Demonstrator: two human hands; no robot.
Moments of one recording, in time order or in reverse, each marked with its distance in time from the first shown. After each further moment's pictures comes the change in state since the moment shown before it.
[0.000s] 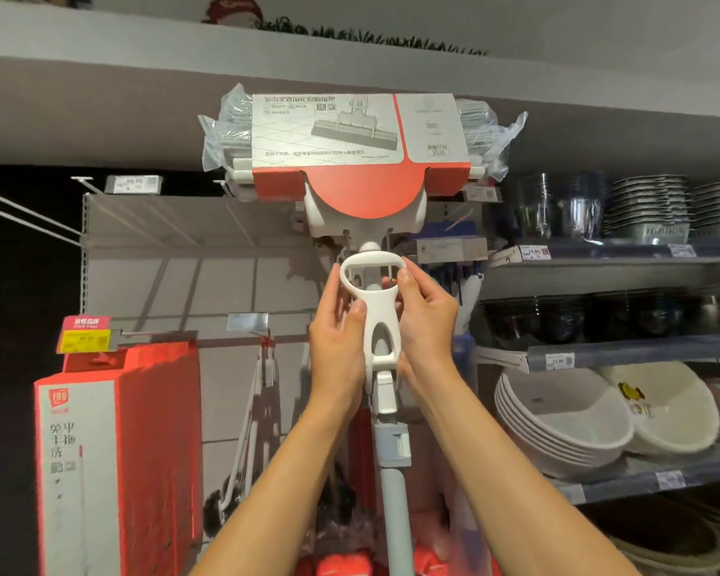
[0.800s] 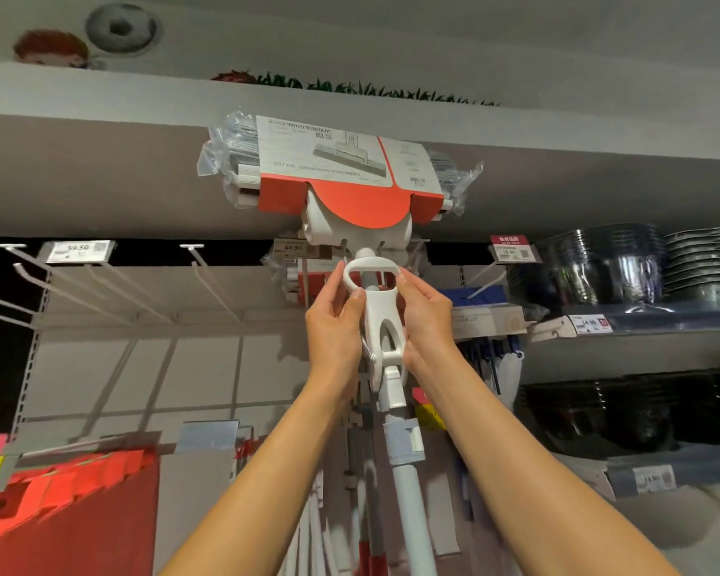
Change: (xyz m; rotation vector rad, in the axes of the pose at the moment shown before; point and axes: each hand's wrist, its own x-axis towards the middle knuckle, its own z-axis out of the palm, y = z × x) left_hand 0.215 -0.088 0.031 0.004 -0.027 0.133; right_hand 0.210 0.069 0.059 0.073 -0.125 0.095
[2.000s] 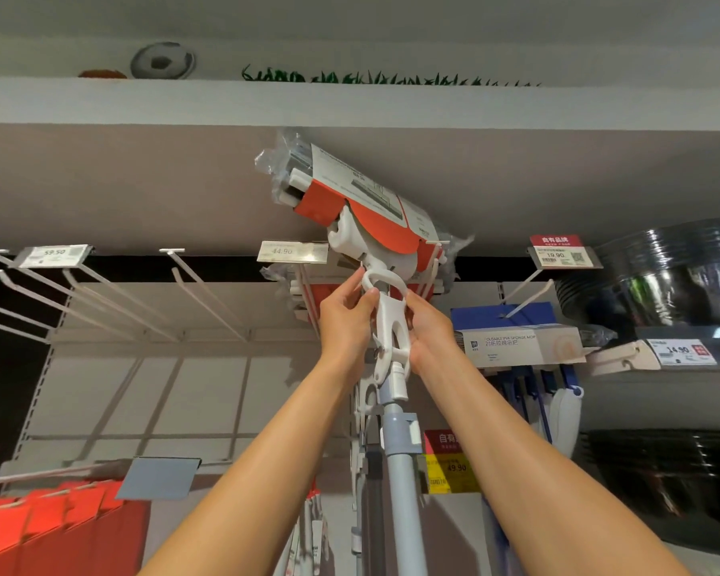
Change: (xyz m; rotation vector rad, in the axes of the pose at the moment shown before) left_hand 0.090 -0.093 0.033 0.097 -0.002 0.001; right_hand 0.137 0.063 -0.018 0.137 0.027 0.306
